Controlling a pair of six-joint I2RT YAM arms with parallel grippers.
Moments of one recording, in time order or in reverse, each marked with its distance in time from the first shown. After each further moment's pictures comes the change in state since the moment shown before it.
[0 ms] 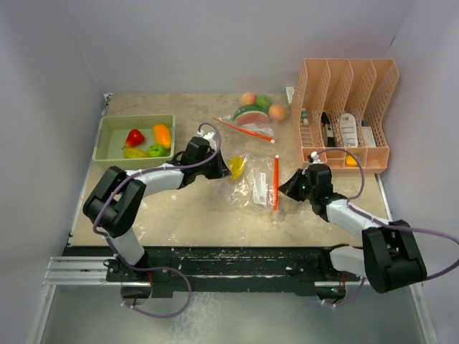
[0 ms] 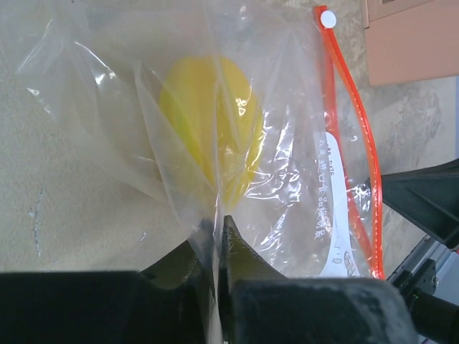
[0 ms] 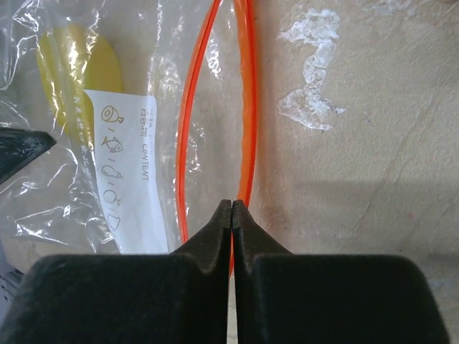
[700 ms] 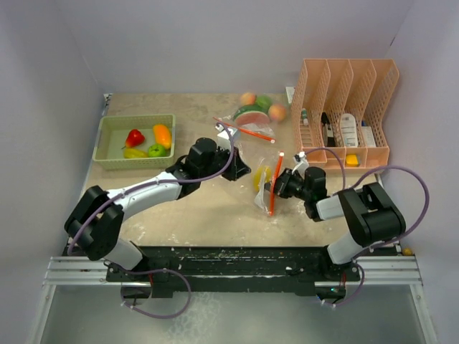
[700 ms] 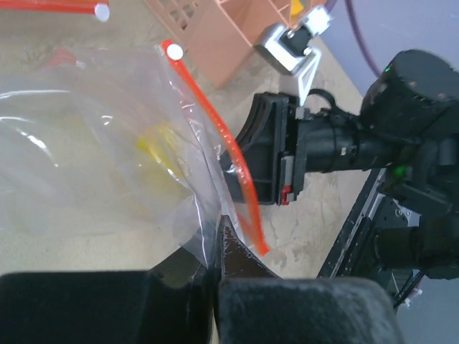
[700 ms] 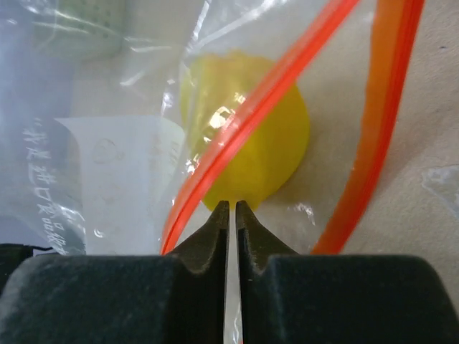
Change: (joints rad) left arm -0.163 -0.190 0.014 0.066 0.053 0.183; right arm -0.001 0.352 -0.080 0.663 -0.325 -0.011
